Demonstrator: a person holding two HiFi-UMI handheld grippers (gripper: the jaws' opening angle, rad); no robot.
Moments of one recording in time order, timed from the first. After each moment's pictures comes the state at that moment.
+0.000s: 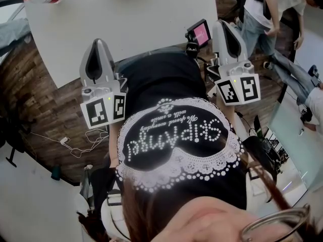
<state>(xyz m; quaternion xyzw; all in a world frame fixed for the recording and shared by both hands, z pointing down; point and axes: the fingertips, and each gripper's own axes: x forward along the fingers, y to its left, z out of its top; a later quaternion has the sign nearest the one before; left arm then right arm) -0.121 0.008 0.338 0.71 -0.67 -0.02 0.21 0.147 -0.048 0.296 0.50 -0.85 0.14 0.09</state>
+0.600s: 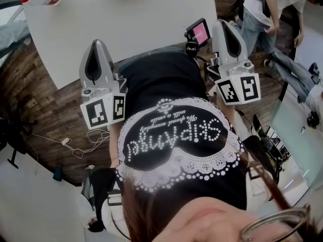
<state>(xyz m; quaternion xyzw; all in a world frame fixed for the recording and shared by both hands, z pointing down) -0.122 0.008 0.336 0.71 -0.67 -0.02 0.21 0.150 -0.047 0.293 0.50 -0.85 0.14 0.09</state>
